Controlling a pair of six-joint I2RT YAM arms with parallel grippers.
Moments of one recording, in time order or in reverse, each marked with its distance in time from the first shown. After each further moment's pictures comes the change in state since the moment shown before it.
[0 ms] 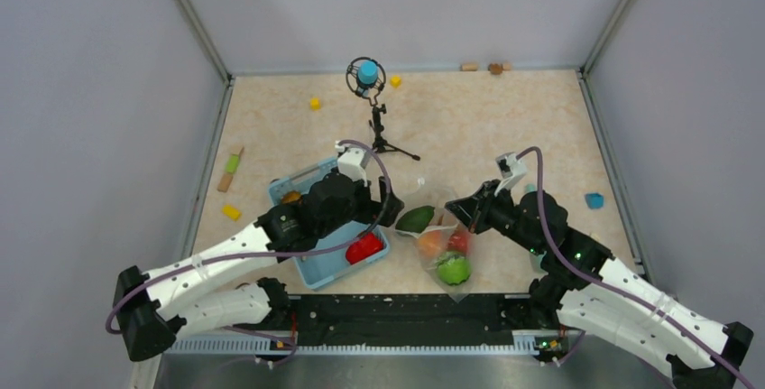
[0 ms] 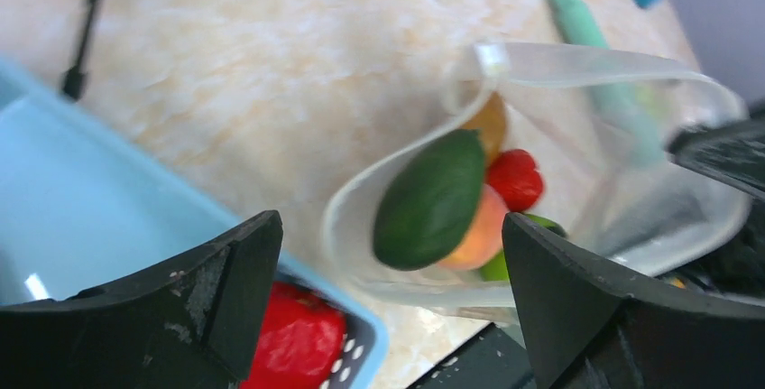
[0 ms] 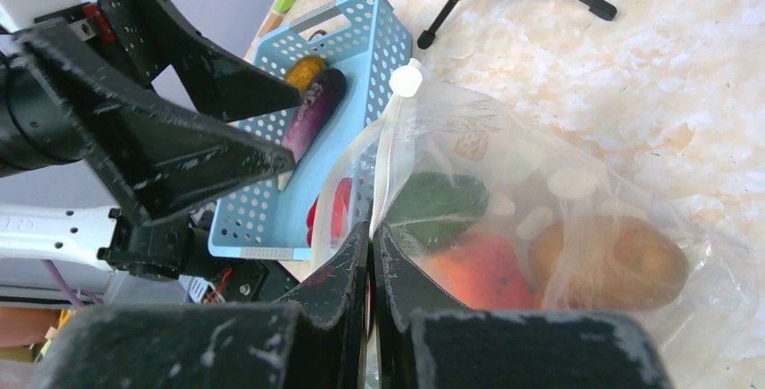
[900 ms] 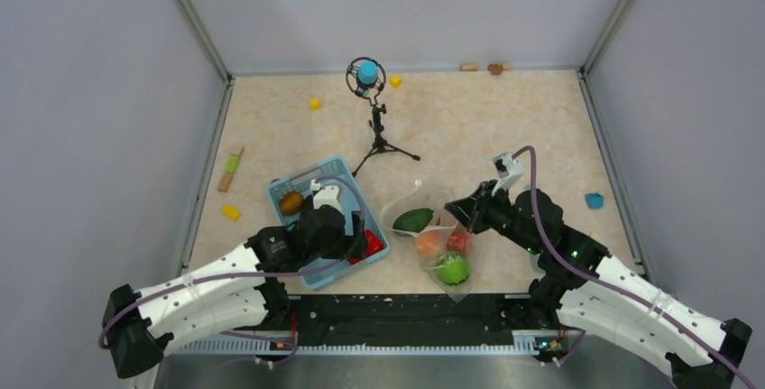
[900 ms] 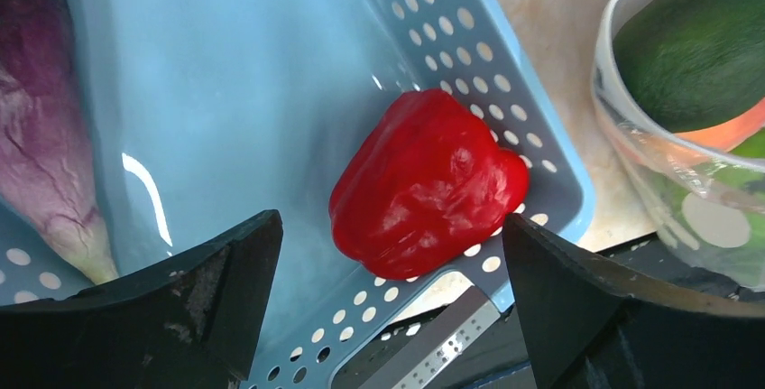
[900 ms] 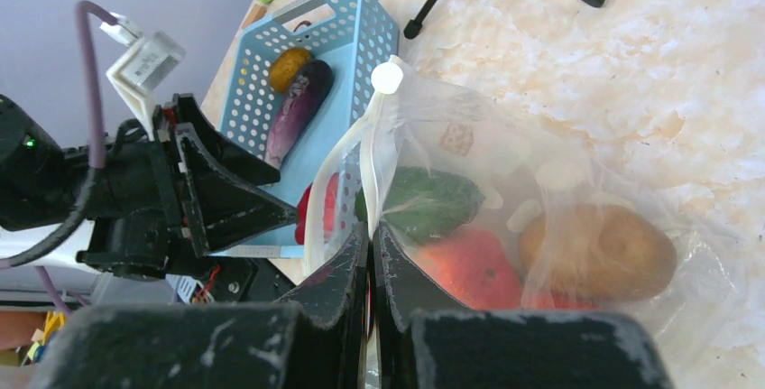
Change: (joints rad) left arm 0.002 -0.229 -0.255 -0.365 -0.140 -0.272; right arm 0.000 0.024 0.000 -0.013 0.013 -0.001
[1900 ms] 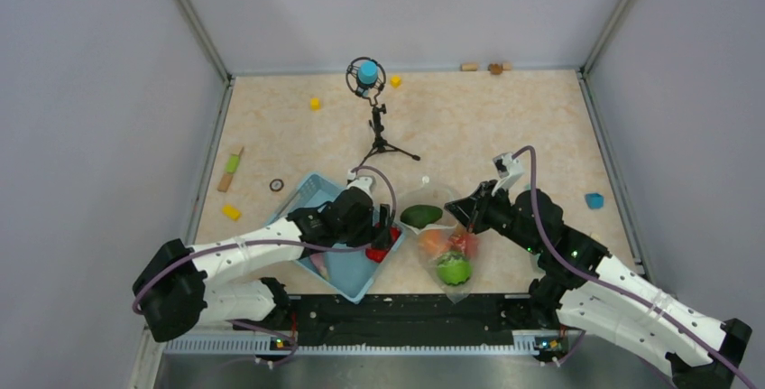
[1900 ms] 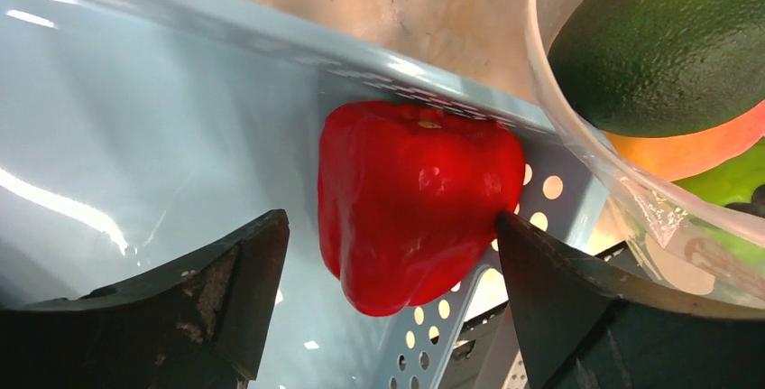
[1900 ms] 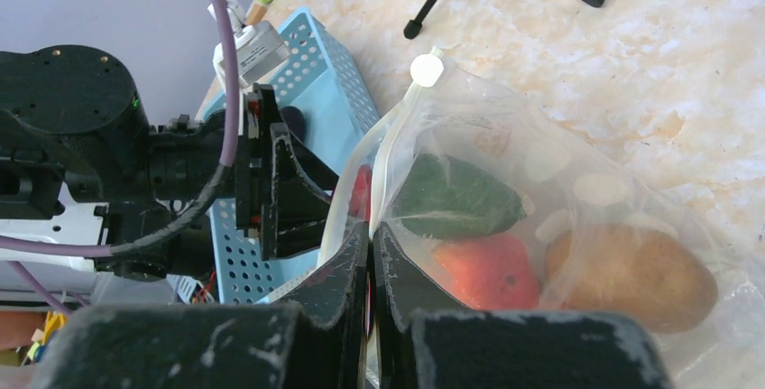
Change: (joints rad) left arm 0.047 0.385 0.079 0.237 0.184 0.099; right arm 0.000 0.002 0.000 0.000 -0.001 0.000
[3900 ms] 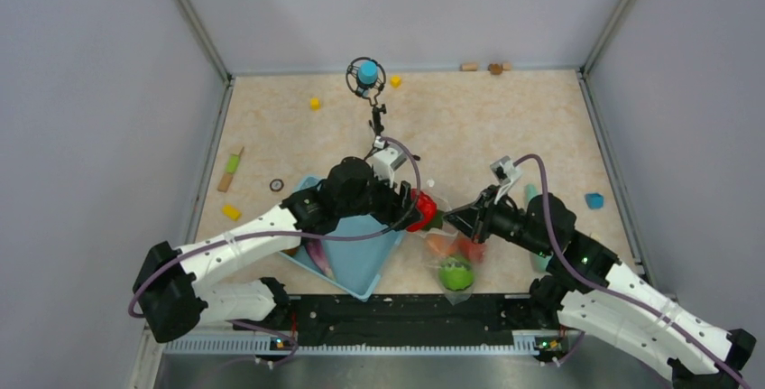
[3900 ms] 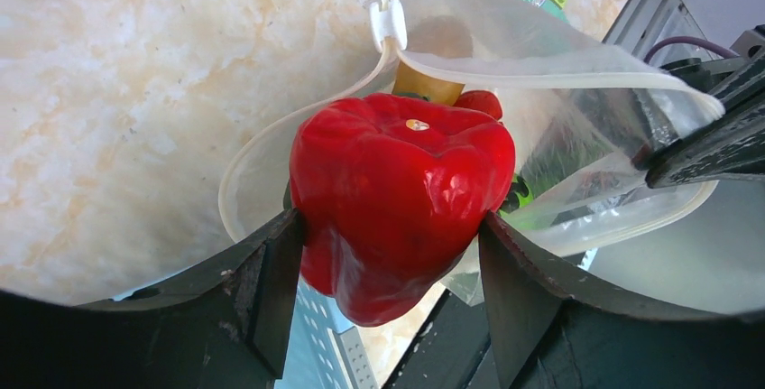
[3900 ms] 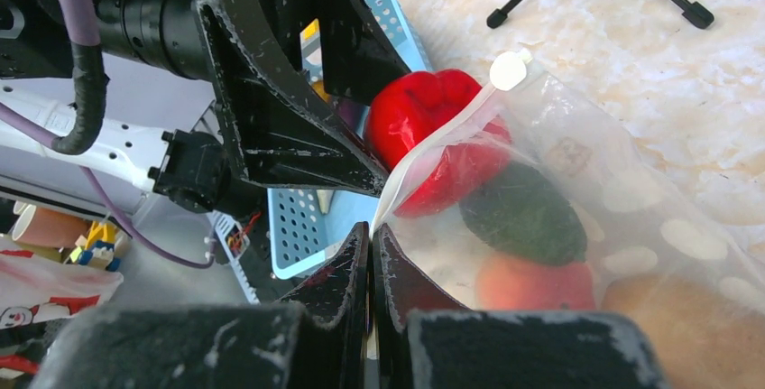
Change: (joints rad) left arm 0.023 0.018 0.204 0.225 0.328 0.301; right arm 0.000 -0.071 0.000 0.001 -0.185 -0.078
